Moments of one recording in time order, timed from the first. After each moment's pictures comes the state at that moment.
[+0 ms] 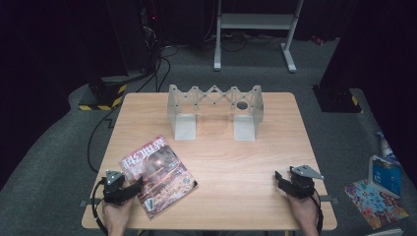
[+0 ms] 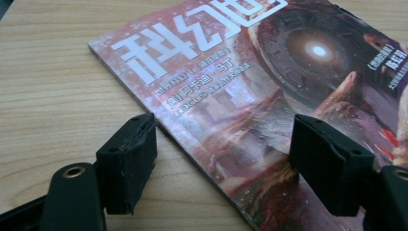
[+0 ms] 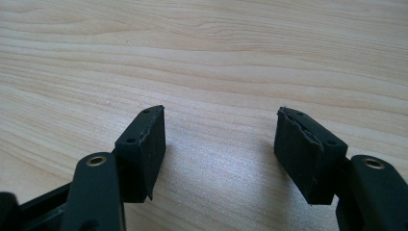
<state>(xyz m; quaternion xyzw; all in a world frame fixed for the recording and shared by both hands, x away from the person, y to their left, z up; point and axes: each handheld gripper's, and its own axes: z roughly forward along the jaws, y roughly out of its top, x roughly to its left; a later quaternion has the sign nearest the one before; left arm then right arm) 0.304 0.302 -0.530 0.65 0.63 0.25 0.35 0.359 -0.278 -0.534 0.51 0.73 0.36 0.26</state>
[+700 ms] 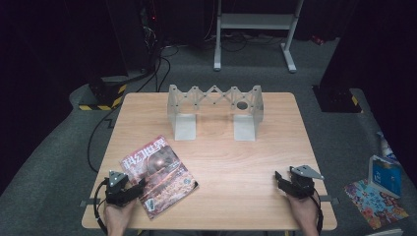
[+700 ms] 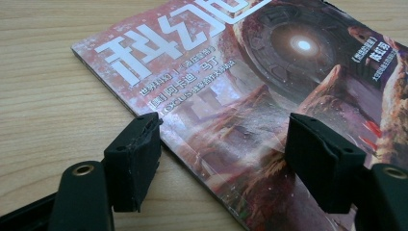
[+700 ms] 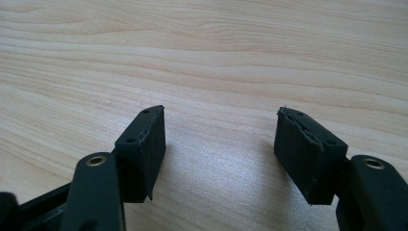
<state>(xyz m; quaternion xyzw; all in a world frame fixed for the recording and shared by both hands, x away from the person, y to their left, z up) 0.301 0.296 -0.531 0.67 0.61 0.25 0.35 0.359 -0.278 -0.535 0.51 0.73 0.36 0.26</state>
